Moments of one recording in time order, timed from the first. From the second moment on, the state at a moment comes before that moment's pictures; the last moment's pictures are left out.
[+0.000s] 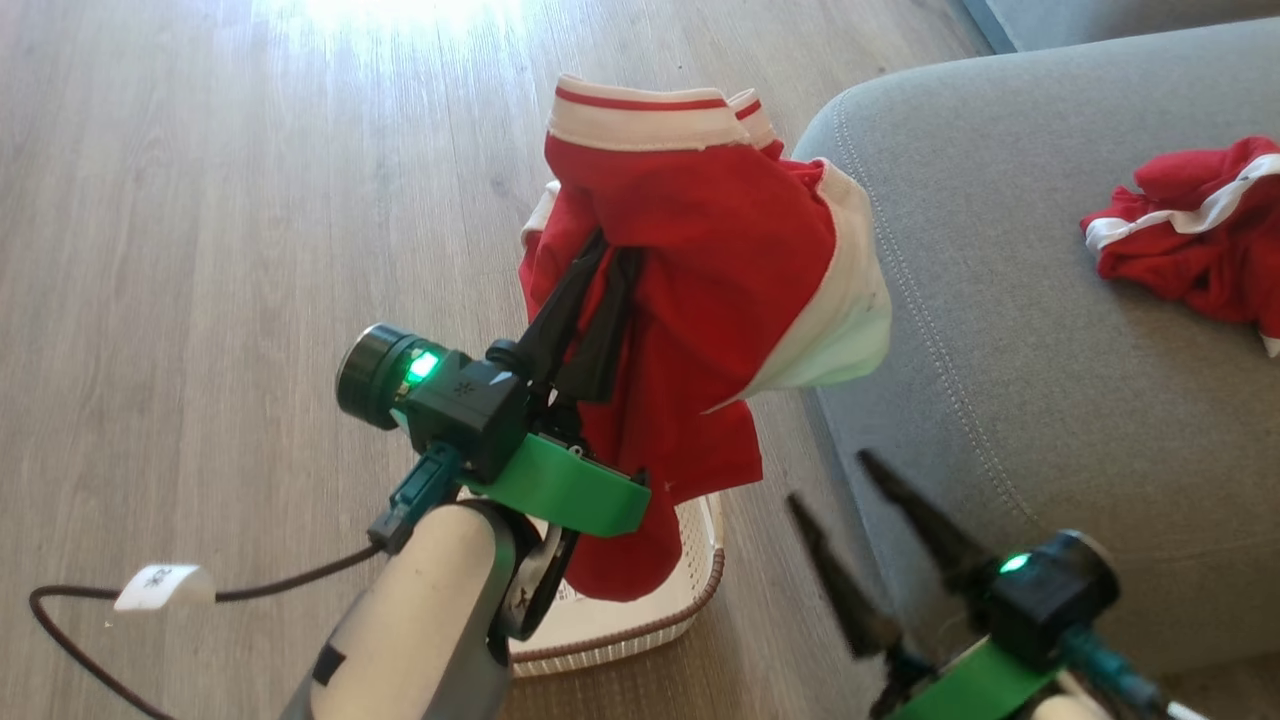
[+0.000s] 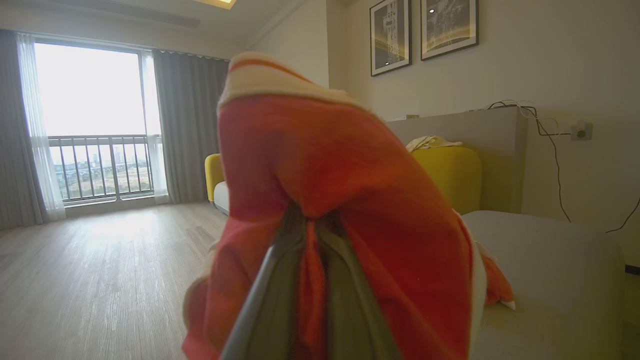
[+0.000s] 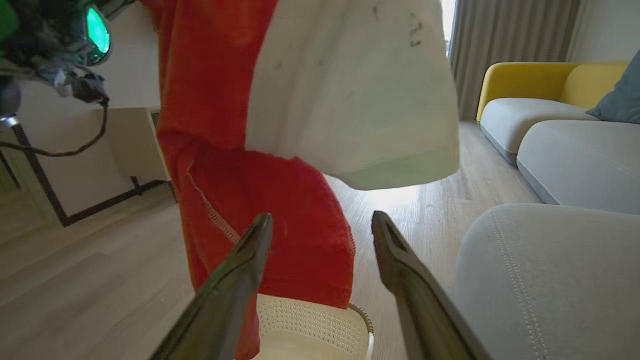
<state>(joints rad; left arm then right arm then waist) -0.37 0.04 -0.52 -0.01 -0.24 0.13 -0.26 0.03 -0.22 0.36 -0.02 0.25 0.13 -0.26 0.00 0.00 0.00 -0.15</state>
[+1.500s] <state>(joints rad) -0.40 0.04 -0.68 0.00 -0.29 0.17 -0.26 -0.18 -0.12 0.45 0.20 0.16 0.13 -0.26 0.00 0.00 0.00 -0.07</state>
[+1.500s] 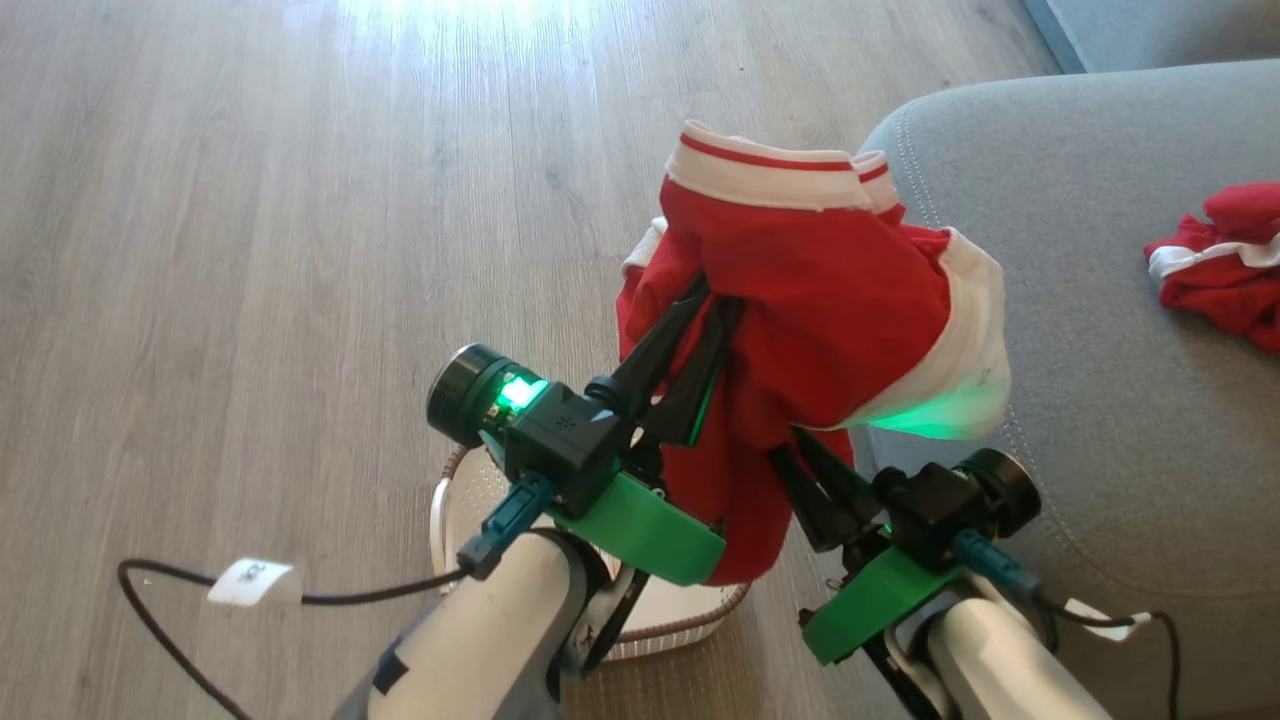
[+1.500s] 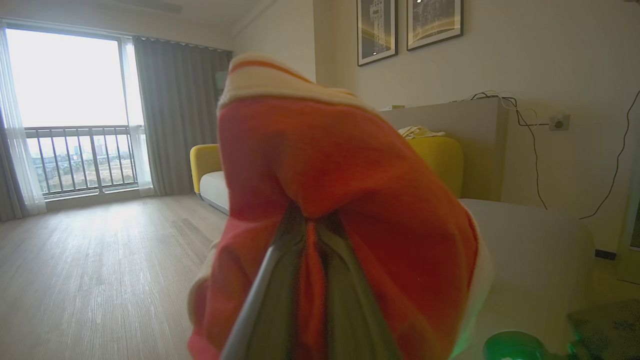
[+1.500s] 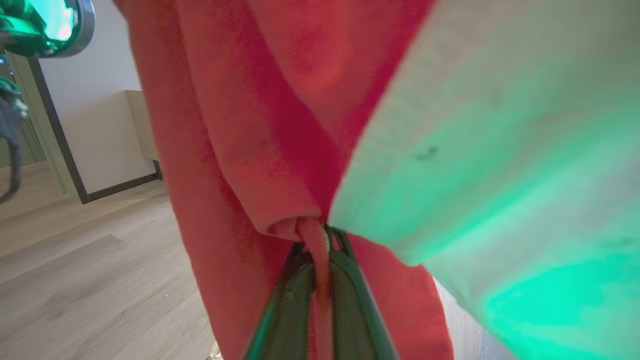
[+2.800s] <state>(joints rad) -0.38 0.04 -0.65 0.22 -0.30 0.14 -0.26 -0.17 -0.09 0.33 0.02 0.32 0.13 -0.26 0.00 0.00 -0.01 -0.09</state>
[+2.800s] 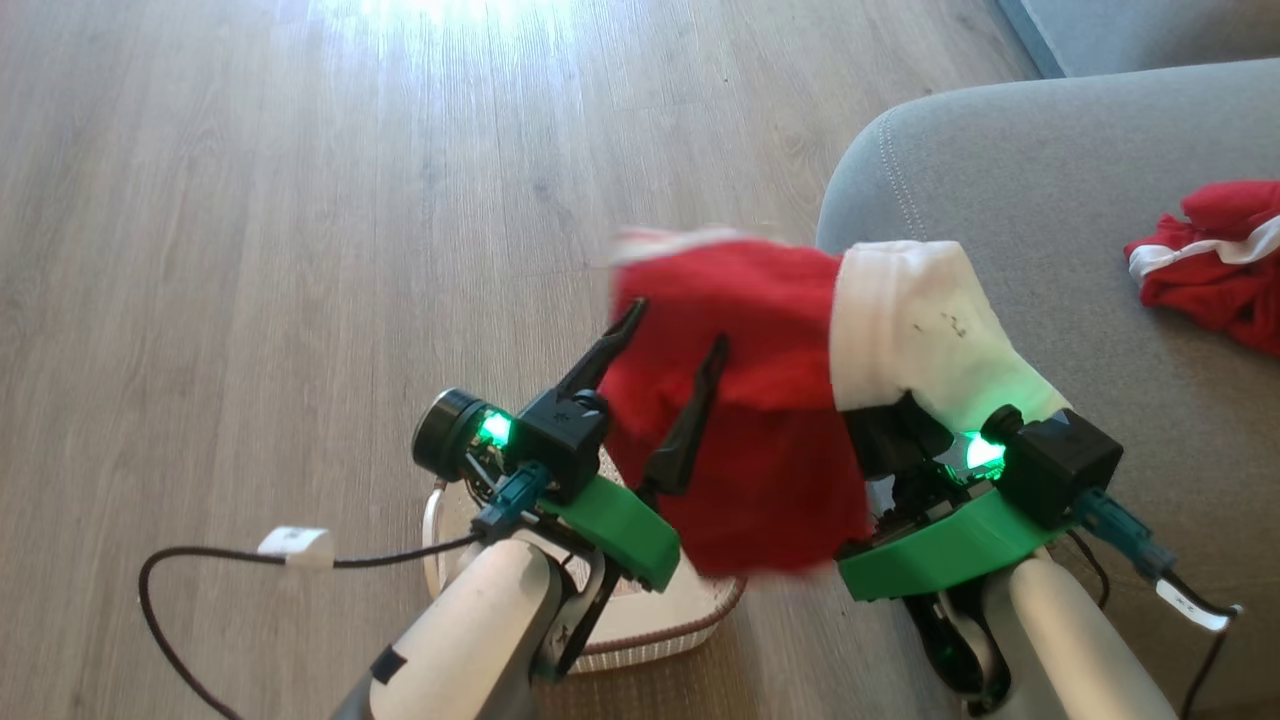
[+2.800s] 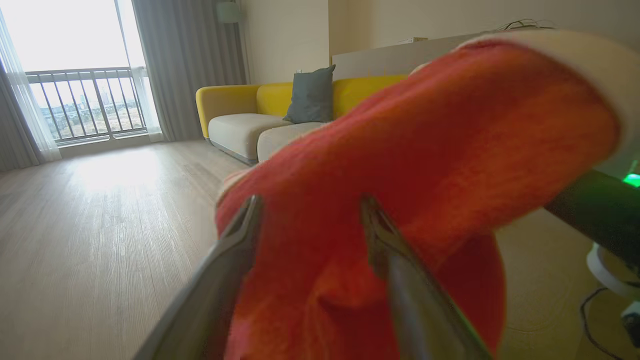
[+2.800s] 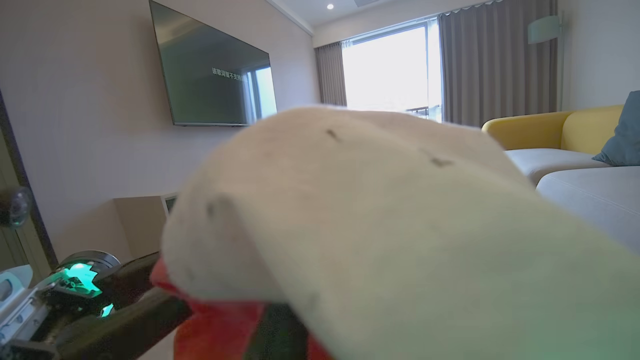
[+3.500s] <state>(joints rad) -0.36 0.04 -0.64 0.25 -0.27 0.12 -0.26 -0.17 -0.09 0.25 -0.02 0.33 0.13 -0.26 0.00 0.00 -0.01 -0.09</state>
